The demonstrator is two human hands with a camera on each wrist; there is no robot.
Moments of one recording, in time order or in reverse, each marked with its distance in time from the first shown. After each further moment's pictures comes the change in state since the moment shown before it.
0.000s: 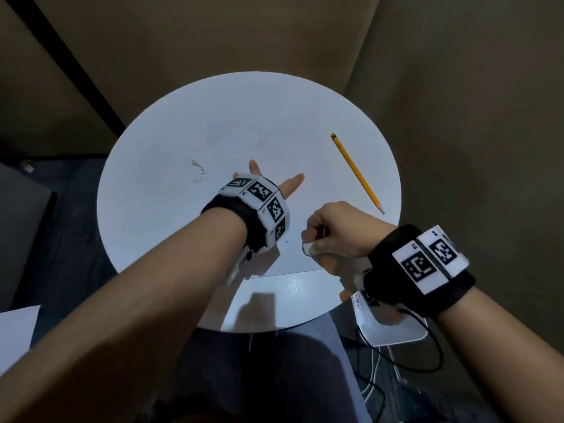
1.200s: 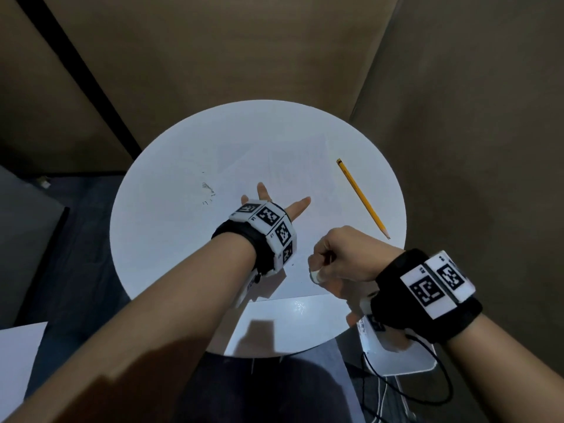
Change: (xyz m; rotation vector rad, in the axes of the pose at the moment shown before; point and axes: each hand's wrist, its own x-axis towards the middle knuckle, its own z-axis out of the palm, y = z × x) left_hand -0.025 0.008 -0.020 -0.071 -0.087 -0.048; right_hand 0.001 0.001 -0.002 0.010 -0.008 -0.041
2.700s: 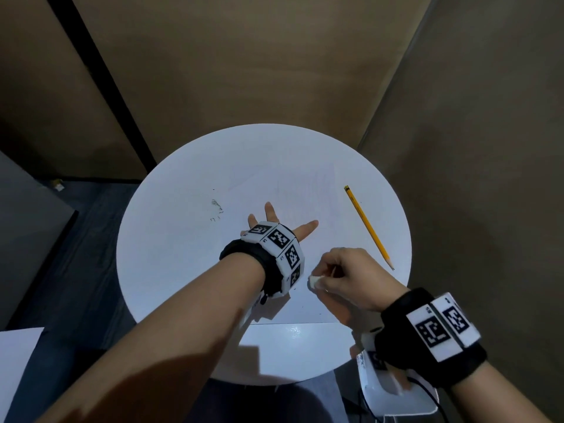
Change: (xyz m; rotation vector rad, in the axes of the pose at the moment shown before) left_hand -0.007 0.004 -0.007 -0.111 -0.047 -0.014; right_hand 0.000 0.007 0.001 0.091 0.179 -0.056
